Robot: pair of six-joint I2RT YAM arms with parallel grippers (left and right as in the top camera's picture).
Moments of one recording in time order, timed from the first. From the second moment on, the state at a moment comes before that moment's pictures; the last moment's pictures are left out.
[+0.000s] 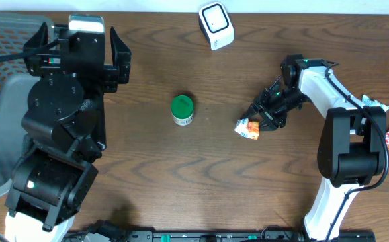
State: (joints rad) left arm -0.40 1.04 1.43 -0.45 -0.56 0.25; right arm 0.07 2.08 1.46 -1.17 -0.68 0.54
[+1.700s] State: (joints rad) left arm -0.40 1.04 1.43 -0.45 -0.56 0.25; right arm 0.11 2.05 1.46 -1.07 -0.73 0.36
